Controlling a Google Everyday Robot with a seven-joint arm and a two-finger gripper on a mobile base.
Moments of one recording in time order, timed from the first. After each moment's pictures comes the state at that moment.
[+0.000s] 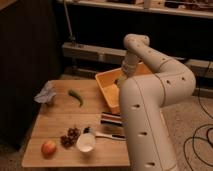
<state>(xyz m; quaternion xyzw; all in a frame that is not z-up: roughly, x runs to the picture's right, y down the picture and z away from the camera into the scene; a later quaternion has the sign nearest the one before) 0.119 -0.021 0.864 -0.42 0.11 0.39 0.81</state>
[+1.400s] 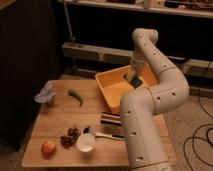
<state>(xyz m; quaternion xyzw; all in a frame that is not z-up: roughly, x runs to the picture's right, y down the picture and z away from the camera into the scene) 0.174 -0.065 0.883 -0.39 0.13 0.41 0.81</state>
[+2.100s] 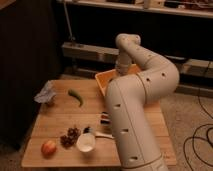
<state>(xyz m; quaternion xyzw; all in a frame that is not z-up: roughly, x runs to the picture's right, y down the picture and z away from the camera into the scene) 0.069 -0.034 0.884 -0.42 0.10 0.35 0.83</state>
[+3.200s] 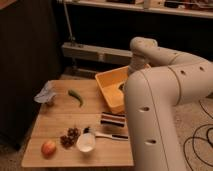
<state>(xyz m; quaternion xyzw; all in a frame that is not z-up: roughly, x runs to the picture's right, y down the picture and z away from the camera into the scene) 0.155 -0.003 0.826 -0.42 0.09 0.38 0.82</state>
